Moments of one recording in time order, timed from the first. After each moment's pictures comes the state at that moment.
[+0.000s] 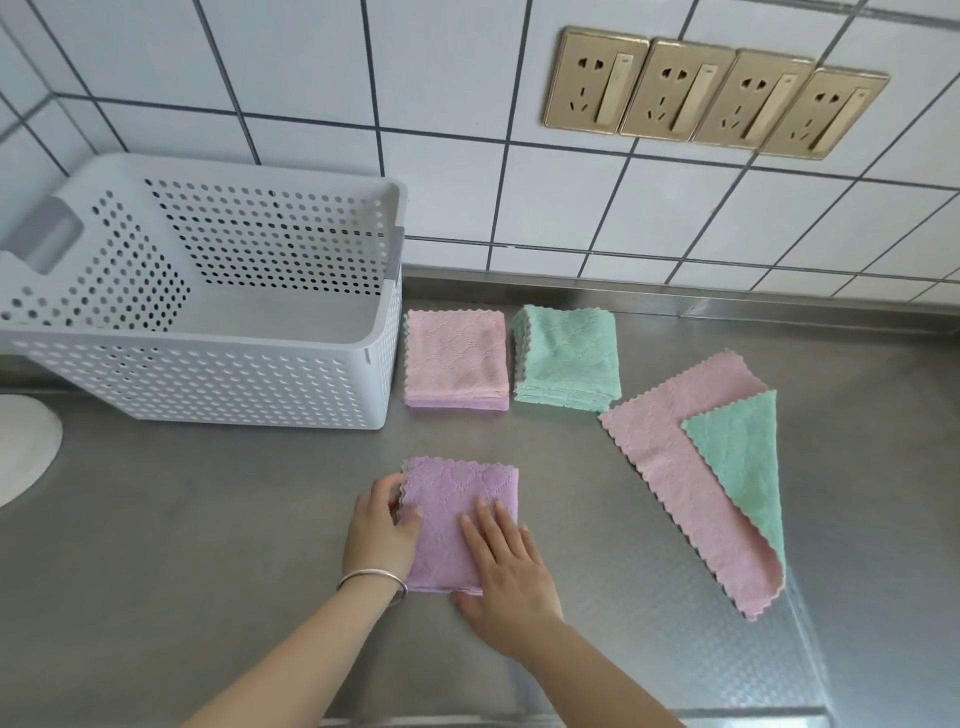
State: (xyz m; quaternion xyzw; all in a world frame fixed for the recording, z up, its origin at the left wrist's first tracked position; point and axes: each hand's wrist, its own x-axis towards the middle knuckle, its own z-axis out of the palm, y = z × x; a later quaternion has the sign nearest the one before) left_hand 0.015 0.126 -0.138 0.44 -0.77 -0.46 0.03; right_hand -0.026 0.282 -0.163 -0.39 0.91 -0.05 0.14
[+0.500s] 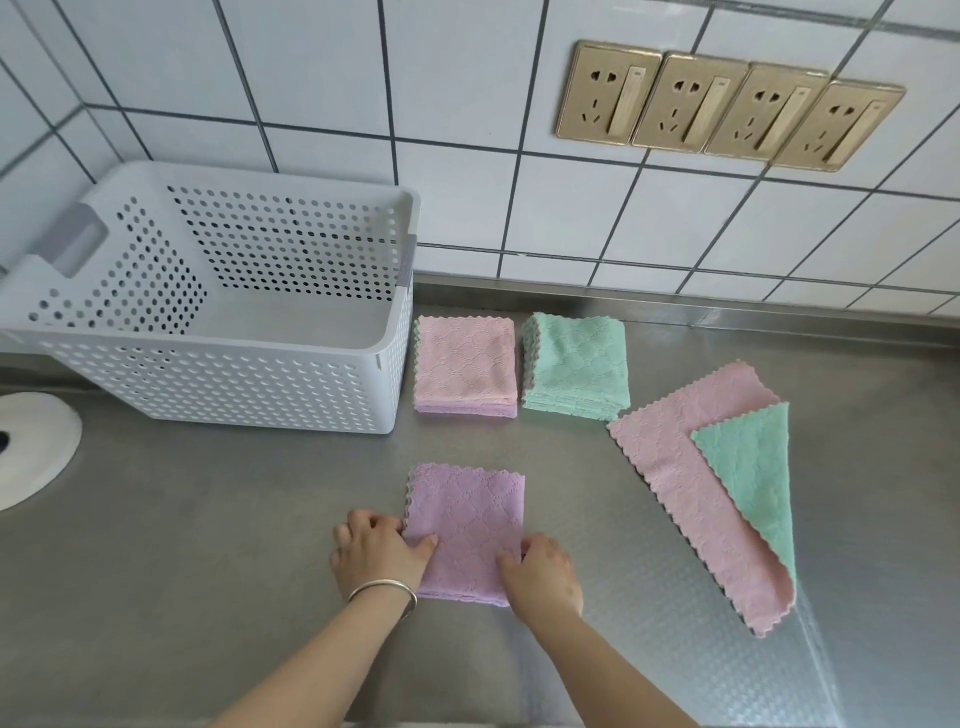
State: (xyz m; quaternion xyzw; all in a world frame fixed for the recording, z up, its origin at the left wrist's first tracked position) left_hand 0.023 0.133 -0.145 0.49 -0.84 -0.21 -0.11; right_hand -0.049 0.278 -0.141 -0.04 0.93 -0.18 0.31
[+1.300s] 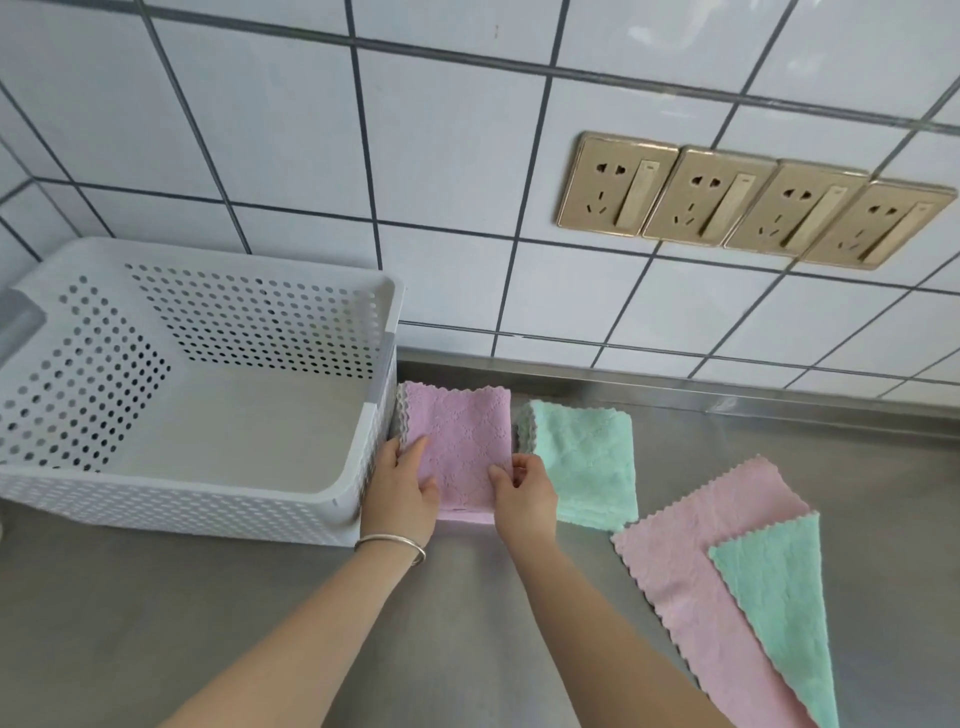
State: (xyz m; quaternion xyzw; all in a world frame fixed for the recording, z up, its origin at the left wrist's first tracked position) left_hand -0.134 0.067 -0.098 0.36 -0.86 -0.36 0.08; right_hand -0.204 0.174 -0.092 0.02 0.85 -0.49 0.21
